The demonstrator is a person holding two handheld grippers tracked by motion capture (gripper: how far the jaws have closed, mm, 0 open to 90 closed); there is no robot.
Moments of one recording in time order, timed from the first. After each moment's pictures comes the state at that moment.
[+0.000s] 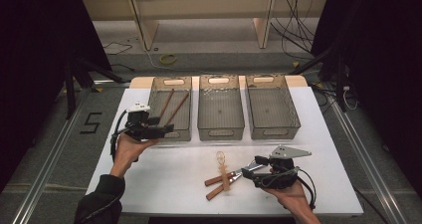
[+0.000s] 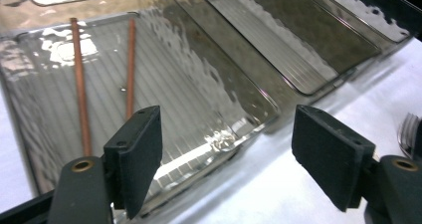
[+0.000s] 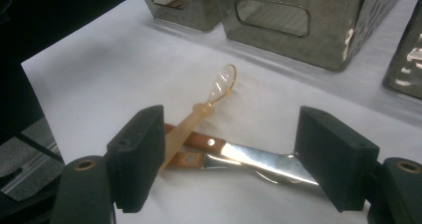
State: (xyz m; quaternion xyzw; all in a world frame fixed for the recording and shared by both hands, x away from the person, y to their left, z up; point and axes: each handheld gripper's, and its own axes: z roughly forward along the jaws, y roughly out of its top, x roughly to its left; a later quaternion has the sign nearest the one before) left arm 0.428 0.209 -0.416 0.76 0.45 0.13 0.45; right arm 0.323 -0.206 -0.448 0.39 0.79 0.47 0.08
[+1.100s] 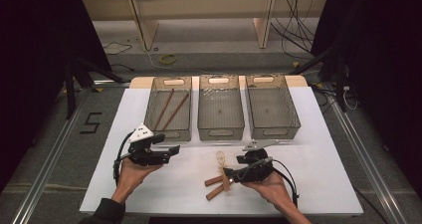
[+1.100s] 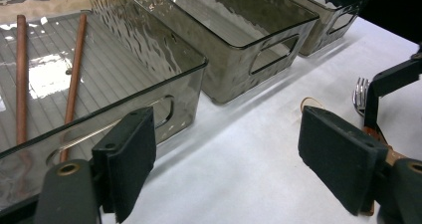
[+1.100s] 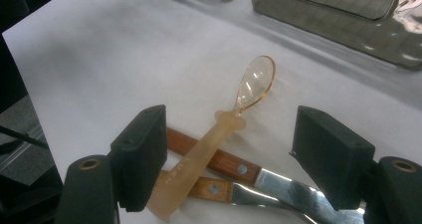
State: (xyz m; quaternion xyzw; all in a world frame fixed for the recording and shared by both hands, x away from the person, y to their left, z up) left arm 0.371 0.196 -0.447 0.75 0.40 0.14 0.50; right arm 0.349 -0.153 -0.455 0.38 0.83 0.40 0.04
